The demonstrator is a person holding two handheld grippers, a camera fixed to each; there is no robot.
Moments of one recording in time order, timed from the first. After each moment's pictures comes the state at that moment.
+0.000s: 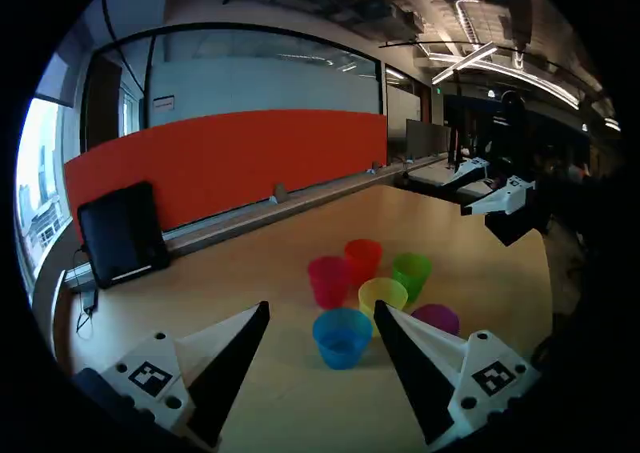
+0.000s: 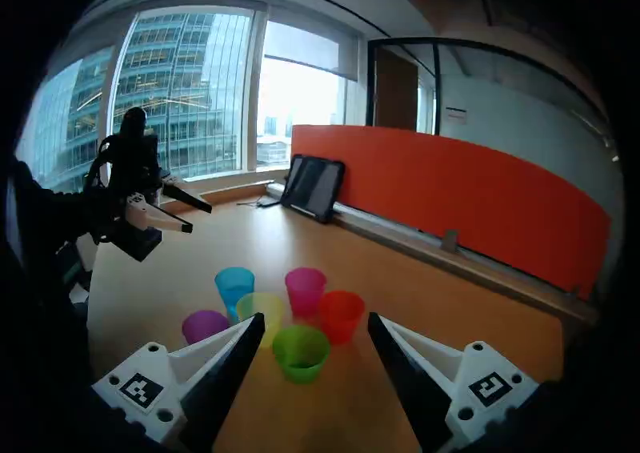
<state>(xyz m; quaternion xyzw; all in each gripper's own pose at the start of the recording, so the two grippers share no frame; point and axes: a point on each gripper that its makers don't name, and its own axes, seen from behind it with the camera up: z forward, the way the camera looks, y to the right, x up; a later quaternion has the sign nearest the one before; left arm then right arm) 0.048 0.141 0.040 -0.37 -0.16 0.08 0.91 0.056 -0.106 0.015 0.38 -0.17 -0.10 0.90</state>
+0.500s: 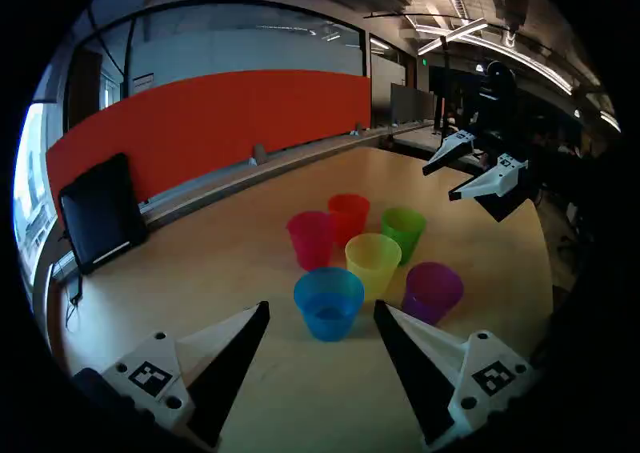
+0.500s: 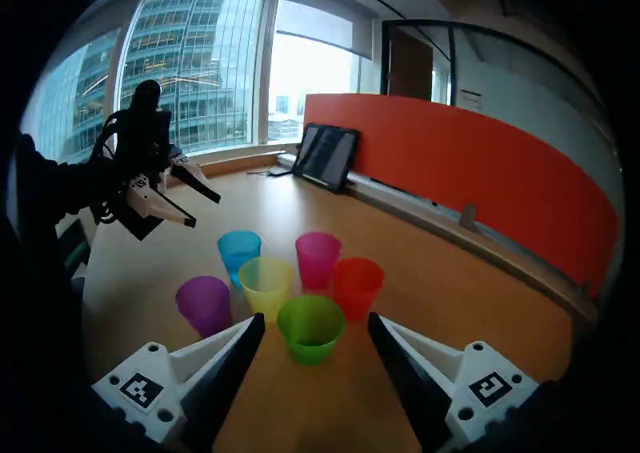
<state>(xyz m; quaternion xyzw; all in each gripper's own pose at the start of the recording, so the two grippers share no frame) -0.010 0.153 0.027 -0.40 -0.22 0.11 0.88 0.003 -0.112 0.014 0.40 -0.21 -0.13 0.88</state>
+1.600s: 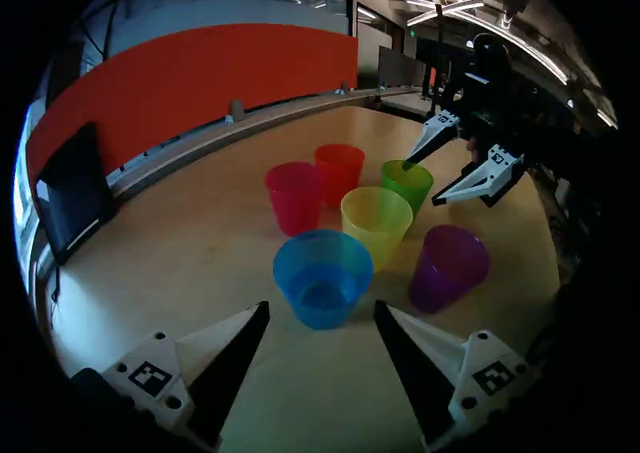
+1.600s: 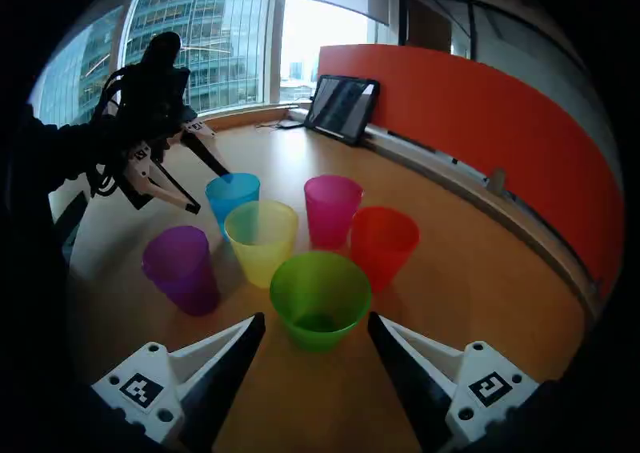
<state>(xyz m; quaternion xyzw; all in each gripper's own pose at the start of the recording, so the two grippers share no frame) -0.075 0.178 0.042 -0.43 -0.29 0.13 0.85 -0.081 -0.133 0.030 0.41 -0.27 -0.16 0.85</state>
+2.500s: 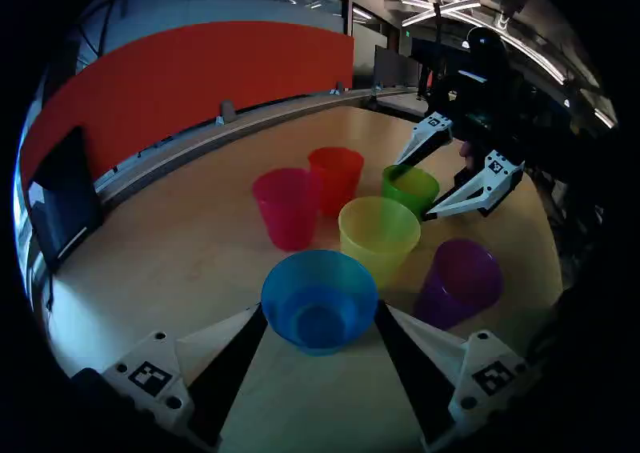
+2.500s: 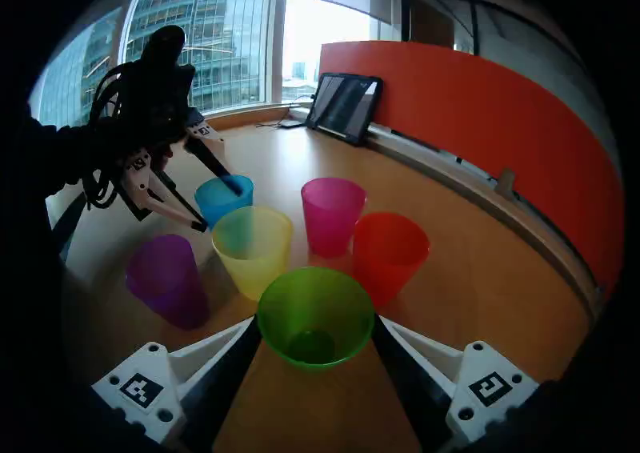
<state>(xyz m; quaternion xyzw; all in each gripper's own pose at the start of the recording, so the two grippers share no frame) -0.084 0.202 0.057 -0.43 -0.29 0.13 0.84 -0.088 -0.149 0.046 0.42 -0.27 -0.16 0.85</state>
